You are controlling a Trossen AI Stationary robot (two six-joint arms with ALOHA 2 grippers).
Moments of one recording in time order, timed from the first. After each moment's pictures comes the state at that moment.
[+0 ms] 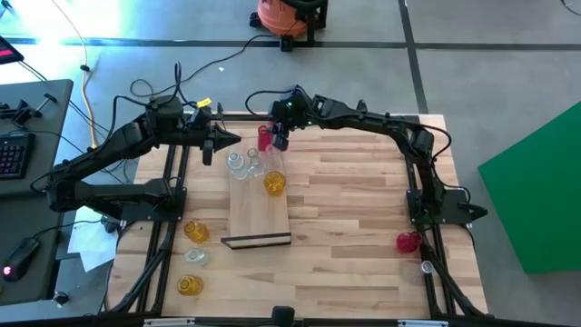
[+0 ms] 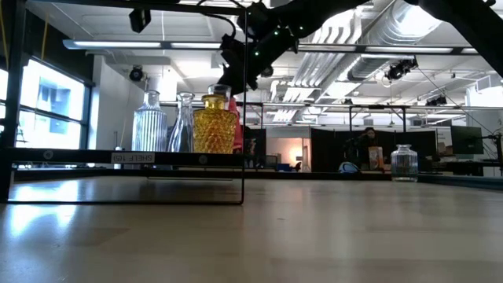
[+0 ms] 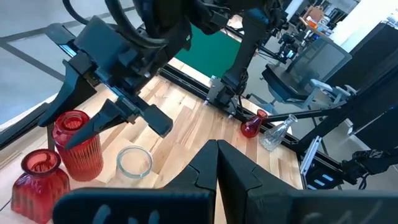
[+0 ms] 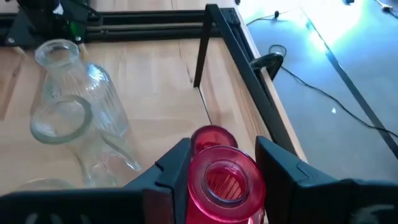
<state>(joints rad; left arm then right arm) 0.49 0.85 1.01 -0.47 0.35 -0.34 -0.40 2.07 1.85 -0.40 -0.12 -0.22</state>
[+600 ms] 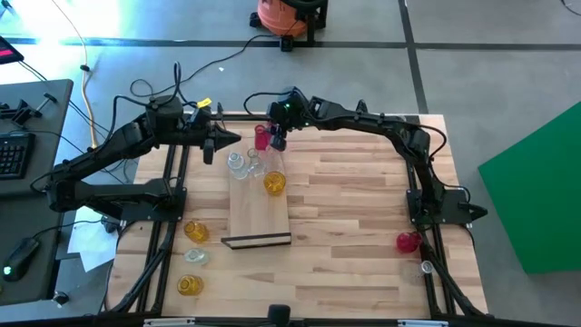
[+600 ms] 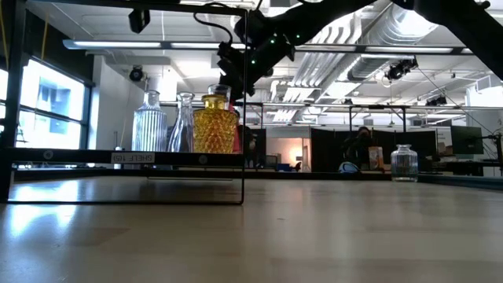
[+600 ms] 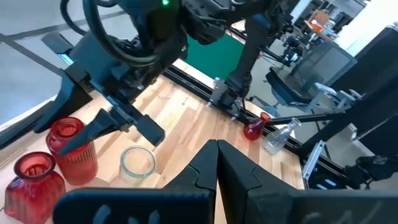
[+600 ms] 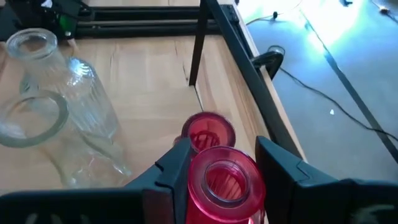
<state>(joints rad) 0.49 0.85 1.01 -0.47 0.33 -0.36 -0.40 2.11 1.85 -0.36 -0.12 -0.23</state>
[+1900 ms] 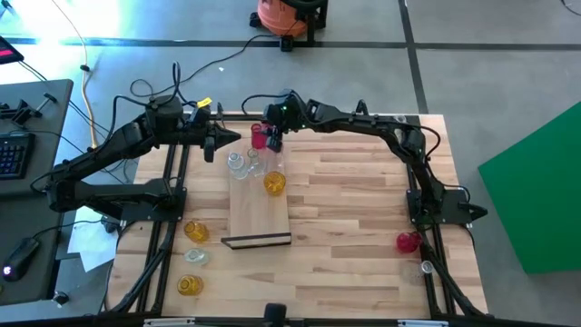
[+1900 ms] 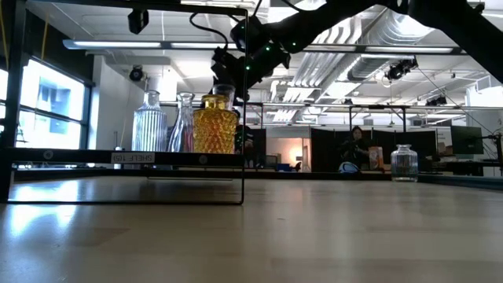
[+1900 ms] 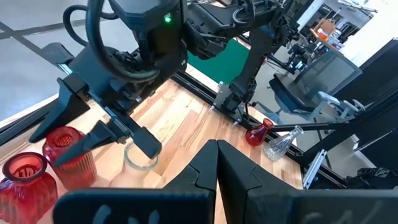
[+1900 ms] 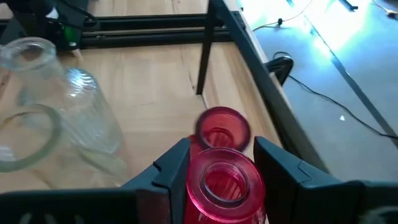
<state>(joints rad) 0.49 0.85 1.01 -0.46 0.30 -0.40 -0.40 2.15 1.85 -0.28 -0.15 -0.21</state>
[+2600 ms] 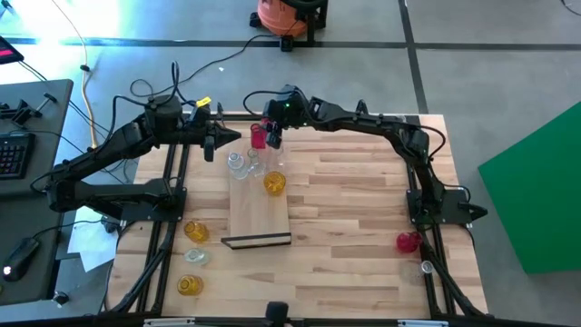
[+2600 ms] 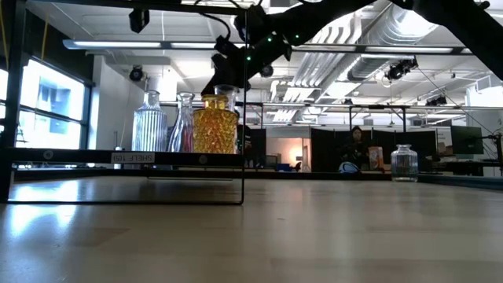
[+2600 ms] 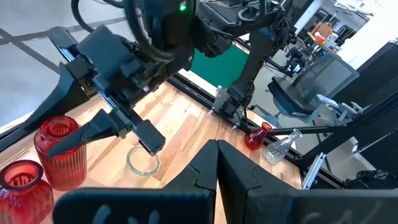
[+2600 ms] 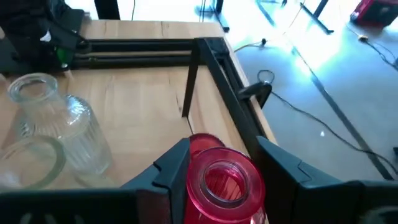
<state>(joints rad) 0.49 0.85 1.01 -0.44 0.30 -0.40 -0.40 2.12 1.85 -0.24 -0.10 -0.23</state>
